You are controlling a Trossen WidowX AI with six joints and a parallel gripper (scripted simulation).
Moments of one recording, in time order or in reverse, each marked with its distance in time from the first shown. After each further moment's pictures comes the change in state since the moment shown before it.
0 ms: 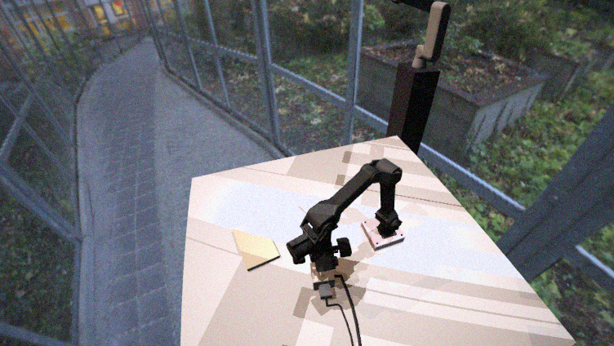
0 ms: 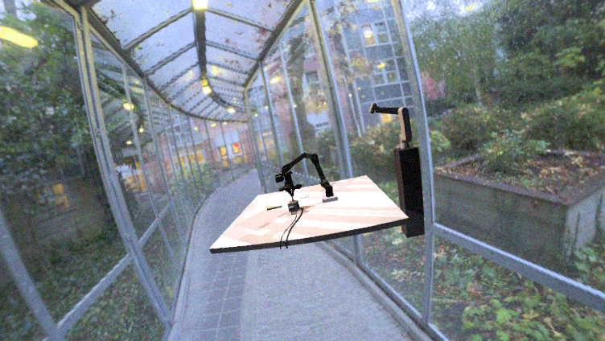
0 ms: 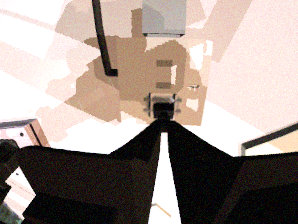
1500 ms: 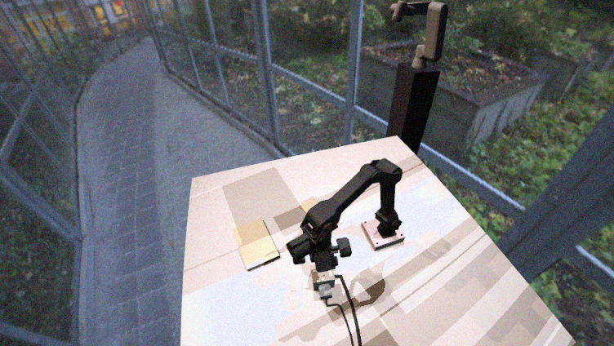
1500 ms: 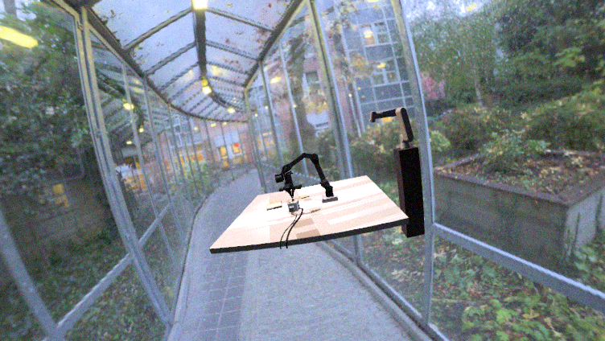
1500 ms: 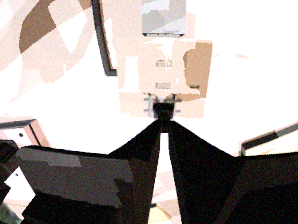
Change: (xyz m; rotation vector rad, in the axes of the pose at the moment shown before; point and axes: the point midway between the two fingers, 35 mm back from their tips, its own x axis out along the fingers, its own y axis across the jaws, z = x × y) arm 0.001 0.000 0.000 0.000 0.000 0.000
